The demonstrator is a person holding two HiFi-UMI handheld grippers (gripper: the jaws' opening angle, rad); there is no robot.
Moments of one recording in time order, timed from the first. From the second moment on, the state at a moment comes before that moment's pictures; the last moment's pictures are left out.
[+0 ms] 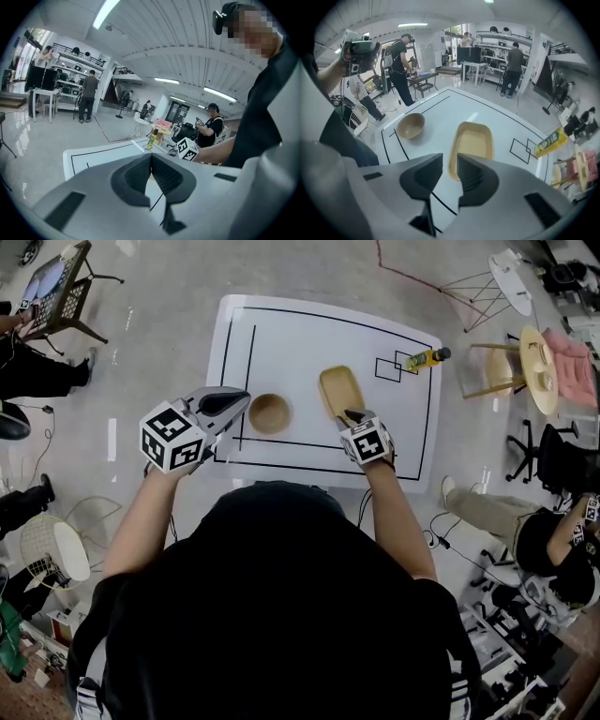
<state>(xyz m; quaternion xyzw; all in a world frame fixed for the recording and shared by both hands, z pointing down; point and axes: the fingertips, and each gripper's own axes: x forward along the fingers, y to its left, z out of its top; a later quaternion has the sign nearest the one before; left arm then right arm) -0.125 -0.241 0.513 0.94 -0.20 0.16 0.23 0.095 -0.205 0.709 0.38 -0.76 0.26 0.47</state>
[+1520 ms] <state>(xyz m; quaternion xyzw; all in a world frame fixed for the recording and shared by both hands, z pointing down) -0.062 -0.221 0.445 0.96 -0.17 0.14 0.17 0.188 -0.194 0.519 0.51 -0.78 0.23 0.28</state>
